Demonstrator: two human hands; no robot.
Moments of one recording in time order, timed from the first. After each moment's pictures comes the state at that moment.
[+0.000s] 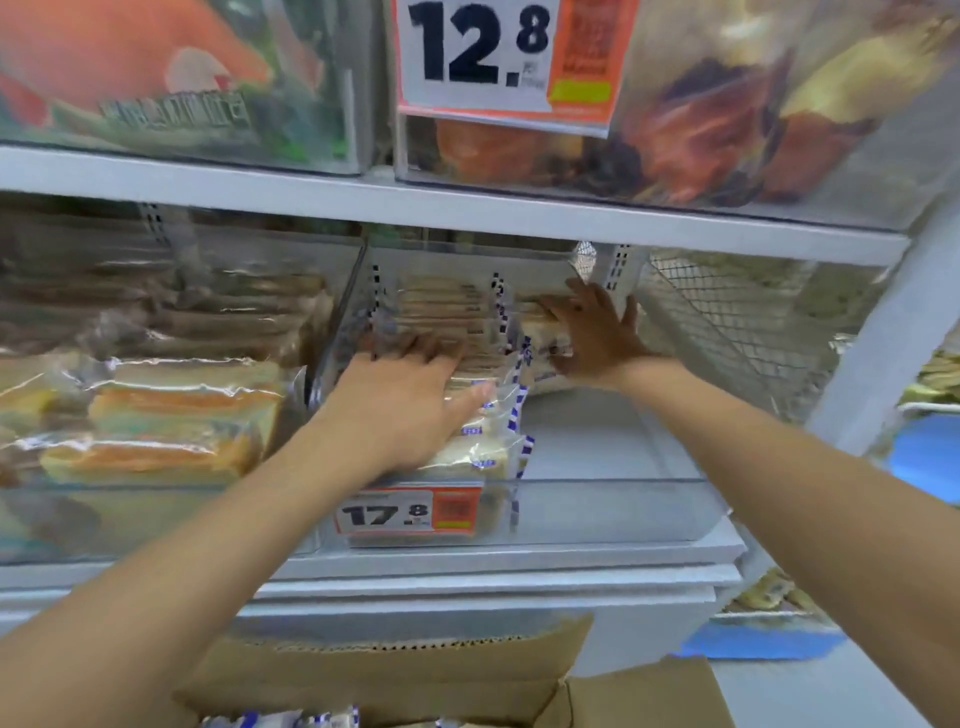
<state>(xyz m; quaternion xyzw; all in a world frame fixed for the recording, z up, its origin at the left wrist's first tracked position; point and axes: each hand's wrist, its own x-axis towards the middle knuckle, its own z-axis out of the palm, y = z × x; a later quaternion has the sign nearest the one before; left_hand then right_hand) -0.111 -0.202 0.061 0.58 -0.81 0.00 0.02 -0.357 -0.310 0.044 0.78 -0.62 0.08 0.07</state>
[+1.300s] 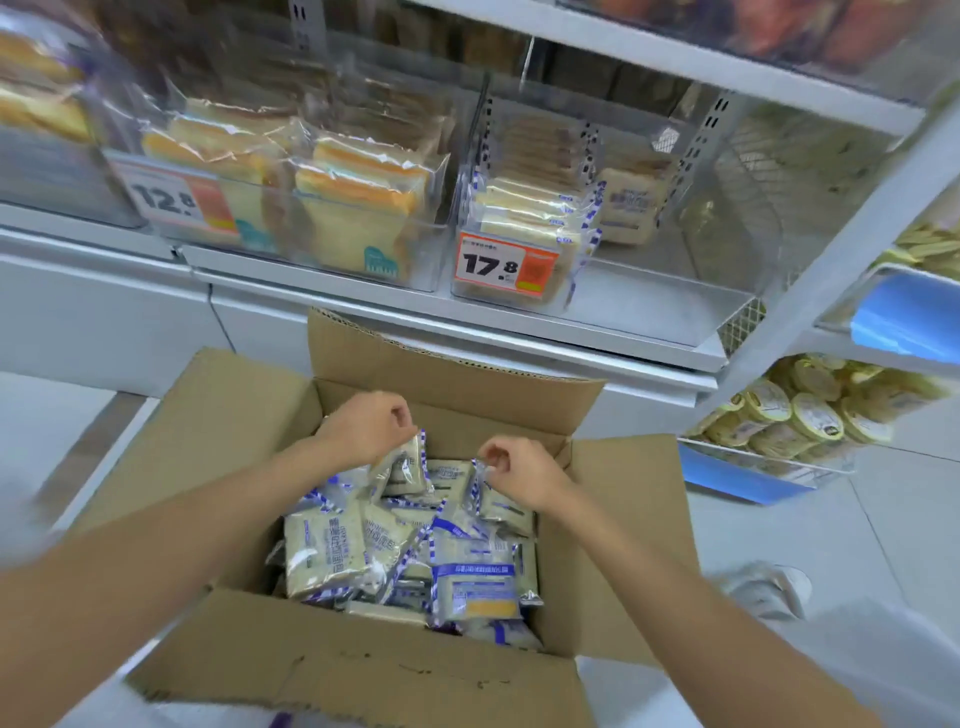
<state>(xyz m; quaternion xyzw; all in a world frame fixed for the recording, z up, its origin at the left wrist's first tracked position) -0.017 0.010 -0.103 0.67 -0.65 -0.35 0.11 -0.255 0.009 -0.122 0.75 -0.56 0.02 -0.35</state>
